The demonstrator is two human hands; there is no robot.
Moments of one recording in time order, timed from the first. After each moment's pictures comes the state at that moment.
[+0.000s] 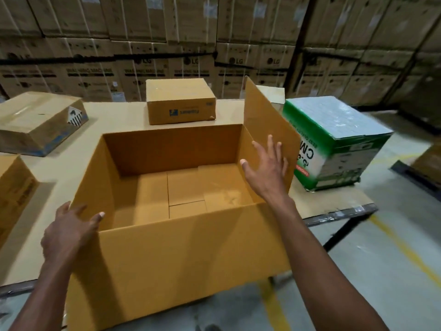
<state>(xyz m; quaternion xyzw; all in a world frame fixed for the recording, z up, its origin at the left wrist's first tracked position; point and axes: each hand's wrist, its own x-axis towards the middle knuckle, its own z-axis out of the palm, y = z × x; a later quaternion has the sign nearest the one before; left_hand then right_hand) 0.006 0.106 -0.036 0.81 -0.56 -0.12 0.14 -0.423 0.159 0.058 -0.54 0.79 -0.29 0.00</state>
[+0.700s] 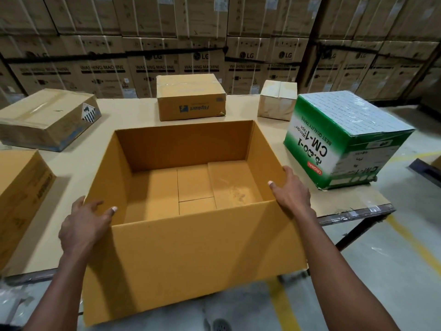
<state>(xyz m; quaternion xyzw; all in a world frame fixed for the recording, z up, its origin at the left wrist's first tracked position) 0.006 0.106 -0.035 0.80 -0.58 -0.11 0.16 -0.479 0.167 -0.007 -0.45 0.86 -0.21 0.11</state>
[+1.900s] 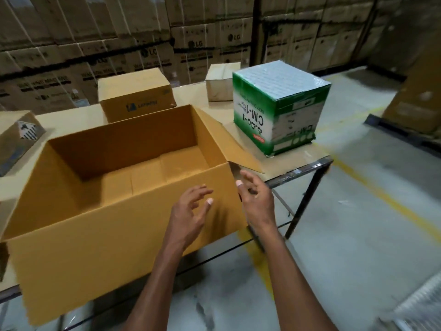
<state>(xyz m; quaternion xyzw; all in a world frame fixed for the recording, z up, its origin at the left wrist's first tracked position) -0.300 0.278 -0.016 0.39 -0.77 -0.38 0.33 -0.476 0.341 -0.016 -0.35 0.68 -0.60 0.23</state>
